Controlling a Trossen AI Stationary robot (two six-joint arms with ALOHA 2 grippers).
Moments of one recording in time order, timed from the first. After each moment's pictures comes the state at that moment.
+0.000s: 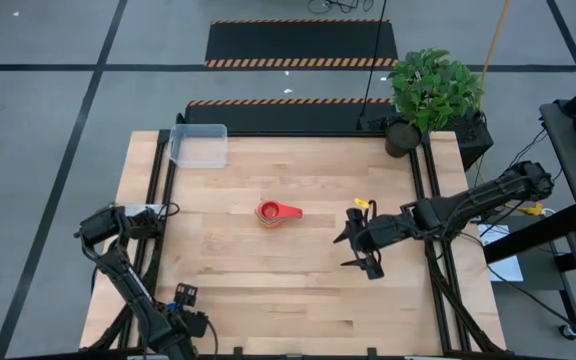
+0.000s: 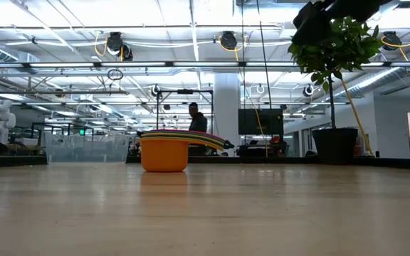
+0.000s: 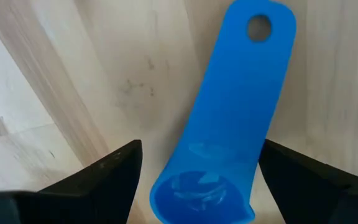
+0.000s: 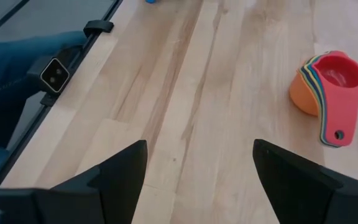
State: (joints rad) left arm -1.05 1.90 1.22 -1.04 0.08 -0.78; right arm 0.31 1.14 0.80 -0.33 0.00 0.08
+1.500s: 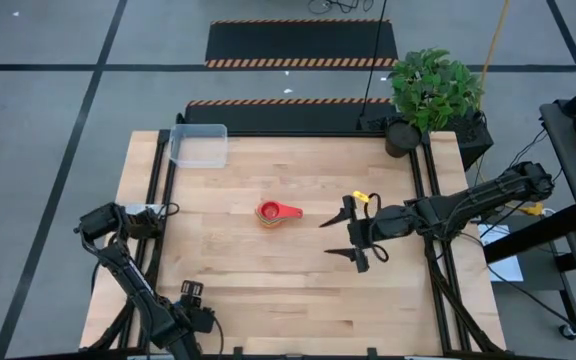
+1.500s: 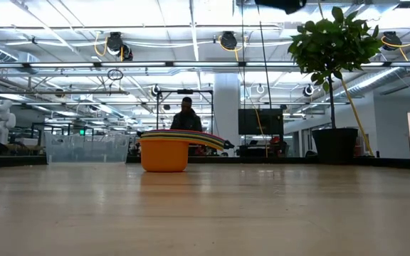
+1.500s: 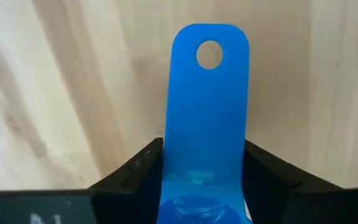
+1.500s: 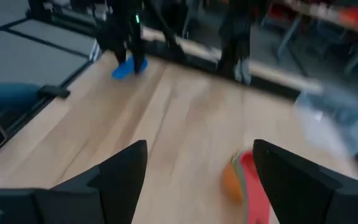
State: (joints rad) left arm -1.01 1.87 1.22 -0.99 -0.04 -0.83; right arm 0.29 1.14 0.80 -0.05 0.16 -0.13
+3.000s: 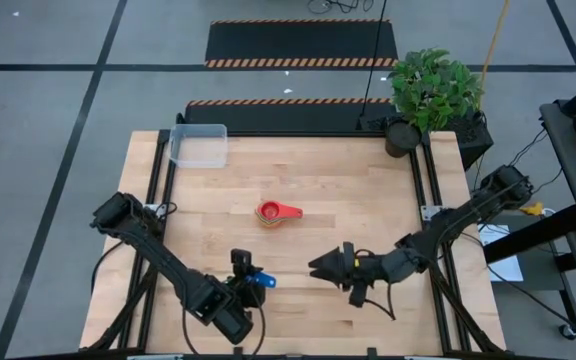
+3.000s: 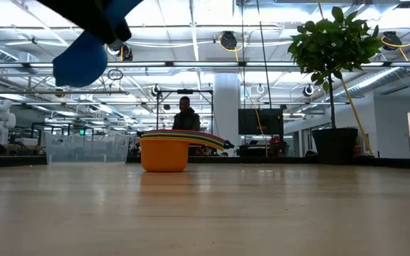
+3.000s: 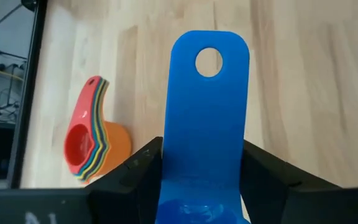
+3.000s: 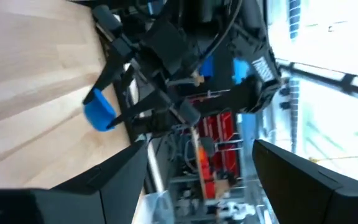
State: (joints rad) left arm -0.70 1.86 1.49 -0.96 -0.71 -0.45; right arm 0.57 1.40 0.80 0.52 0.53 -1.28
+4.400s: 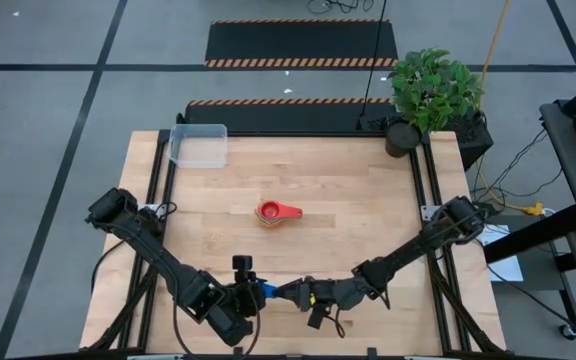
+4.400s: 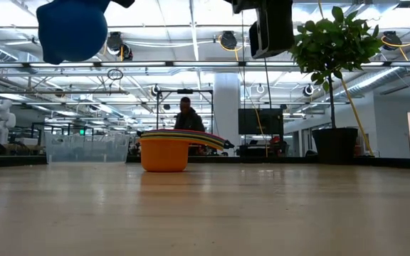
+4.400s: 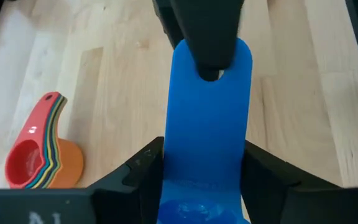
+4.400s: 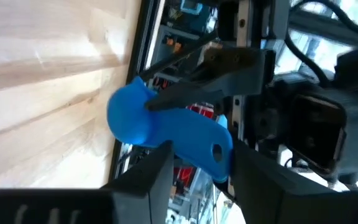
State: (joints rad) left arm -0.70 1.80 1.49 -0.81 -0.60 -0.48; right arm 0.55 1.90 1.05 0.74 0.54 -1.72
